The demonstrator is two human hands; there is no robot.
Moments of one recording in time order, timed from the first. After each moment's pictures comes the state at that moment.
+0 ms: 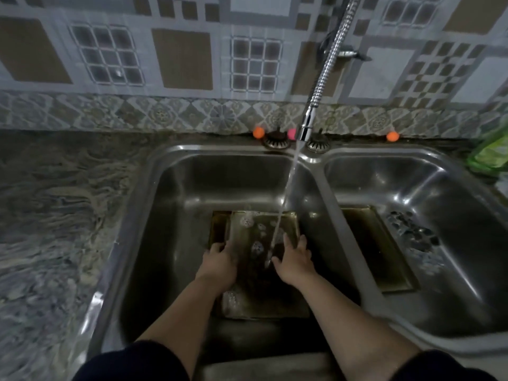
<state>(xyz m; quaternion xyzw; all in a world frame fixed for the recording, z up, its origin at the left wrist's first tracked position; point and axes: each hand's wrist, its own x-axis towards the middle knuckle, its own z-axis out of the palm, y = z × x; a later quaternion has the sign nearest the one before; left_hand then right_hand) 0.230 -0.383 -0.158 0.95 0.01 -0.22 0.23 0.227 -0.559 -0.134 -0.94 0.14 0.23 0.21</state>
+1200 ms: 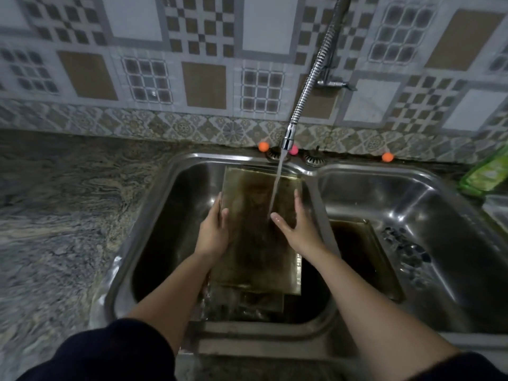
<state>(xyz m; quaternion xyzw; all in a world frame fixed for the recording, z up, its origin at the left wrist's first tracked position) 0.201 -0.399 -0.071 0.80 0.05 0.06 0.59 0.219 -0.594 -0.054 -0.88 0.01 0.06 0.47</state>
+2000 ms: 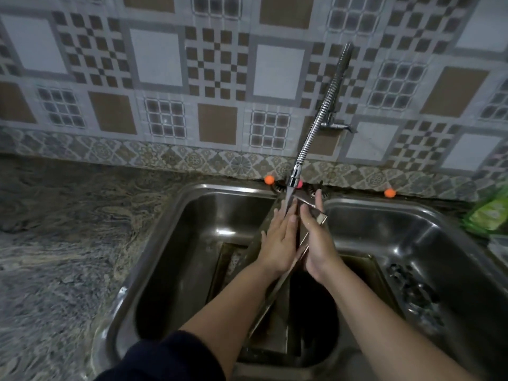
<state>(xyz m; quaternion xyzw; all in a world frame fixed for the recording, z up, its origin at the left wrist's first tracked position) 0.234 -0.492 -0.026 0.84 -0.09 0.04 0.54 0.225 -0.574 0.007 -0.55 -0.01 -0.01 0.83</state>
